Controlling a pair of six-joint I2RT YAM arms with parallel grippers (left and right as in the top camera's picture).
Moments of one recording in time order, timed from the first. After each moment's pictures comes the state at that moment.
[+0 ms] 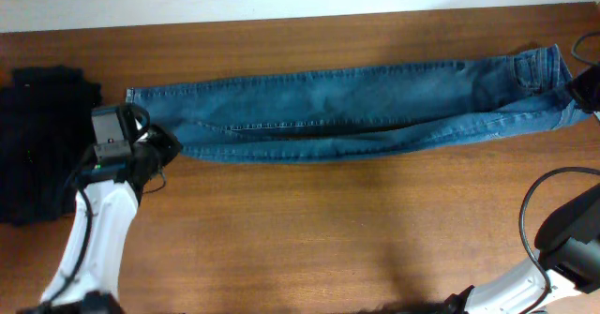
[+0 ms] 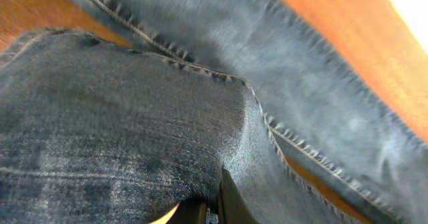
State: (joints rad) left arm 0.13 1.47 0.98 -0.47 0.16 -0.58; right arm -0.67 1.92 1.77 -0.83 -0.24 0.36
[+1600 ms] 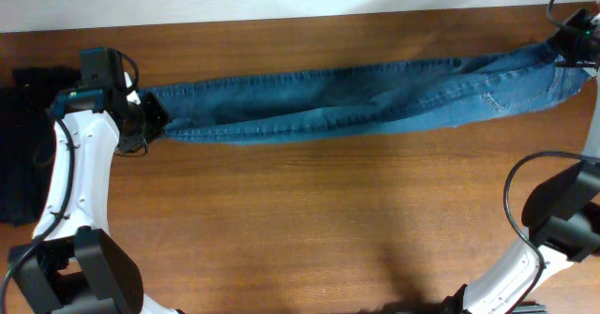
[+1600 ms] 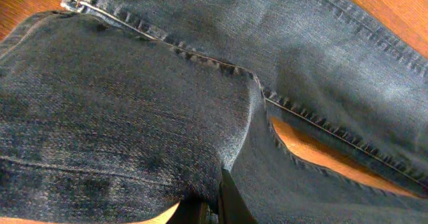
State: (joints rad) left arm 0.14 1.75 1.50 -0.98 0.13 -0.41; right arm -0.51 2.07 2.08 -0.89 -0.13 0.34
